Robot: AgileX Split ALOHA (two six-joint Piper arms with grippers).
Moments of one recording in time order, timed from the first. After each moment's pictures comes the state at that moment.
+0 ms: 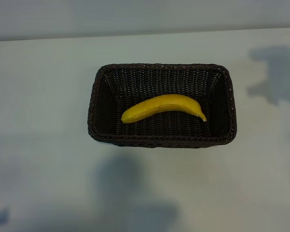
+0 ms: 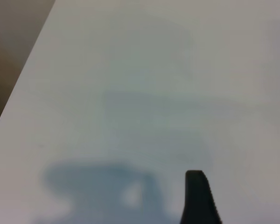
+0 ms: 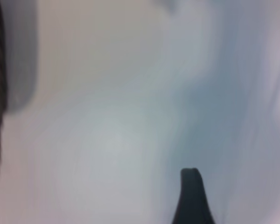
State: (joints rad) left arm 0.08 -0.01 -0.50 0.08 1.05 -0.06; right arm 0.07 1.51 -1.24 -0.04 1.22 0.01
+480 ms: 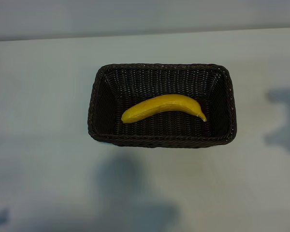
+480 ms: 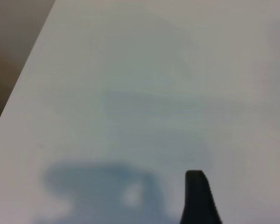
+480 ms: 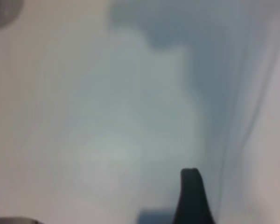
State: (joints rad) left arm 0.08 -0.01 -0.50 0.08 1.05 -0.06; right arm 0.07 1.01 -0.86 -0.05 1.22 0.01
